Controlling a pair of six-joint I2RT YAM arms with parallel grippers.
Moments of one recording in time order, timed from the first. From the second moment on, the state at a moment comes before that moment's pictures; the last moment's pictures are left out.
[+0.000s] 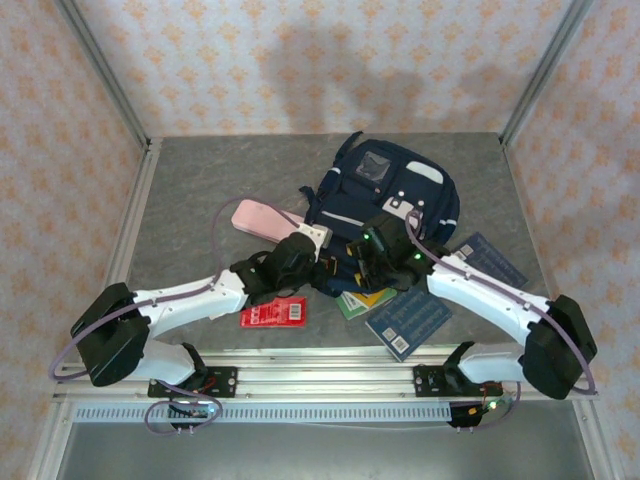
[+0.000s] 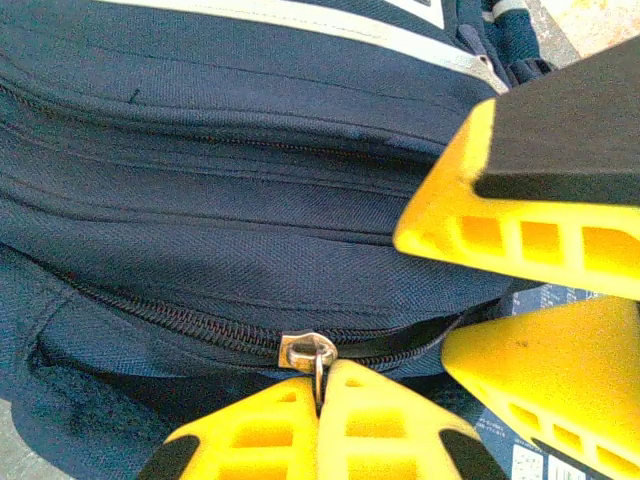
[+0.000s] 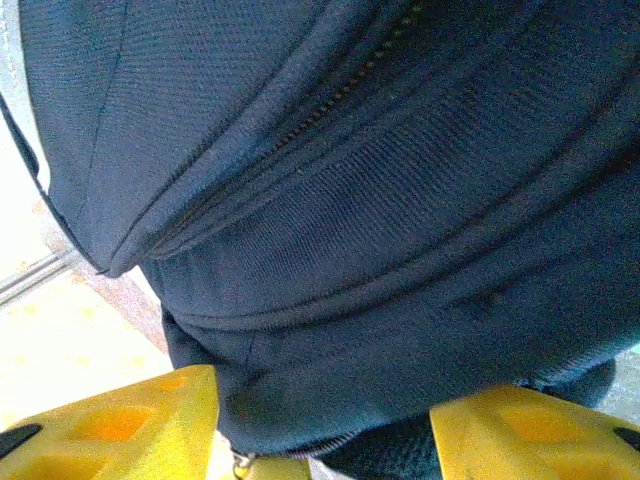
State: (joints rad) left arm -0.86 1.37 0.79 -0.07 -0.03 -0.54; right arm 0.74 1.29 0.88 -0.51 -0.04 1.89
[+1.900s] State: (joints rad) left arm -0.60 1.45 0.85 -0.05 0.06 -0.57; right arm 0.32 1.16 0.99 -0.70 -0.36 0.98
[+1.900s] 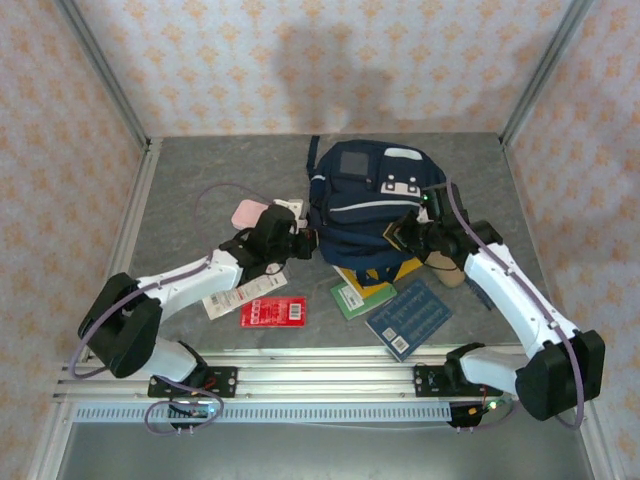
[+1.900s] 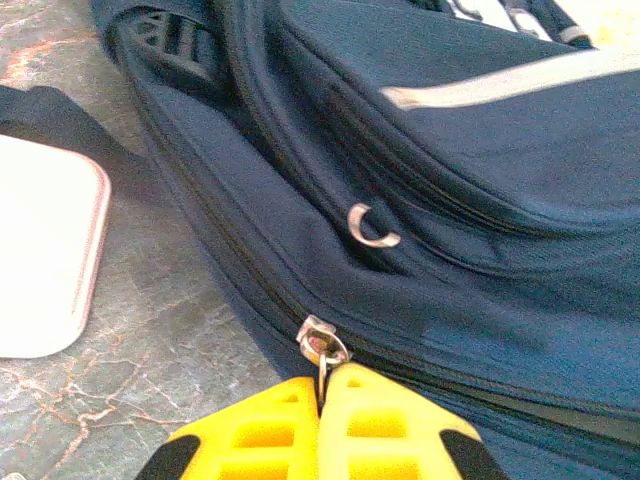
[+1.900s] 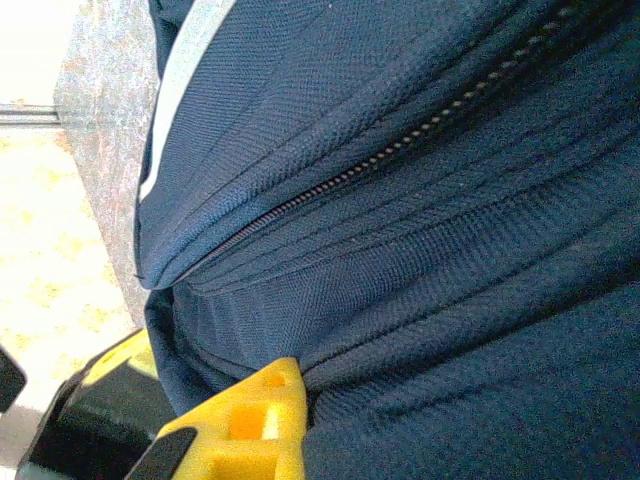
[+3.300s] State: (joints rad) left arm -0.42 1.84 1.07 0.14 0.30 -0.69; right arm 0.25 1.16 1.00 -0.83 -0.34 0.85
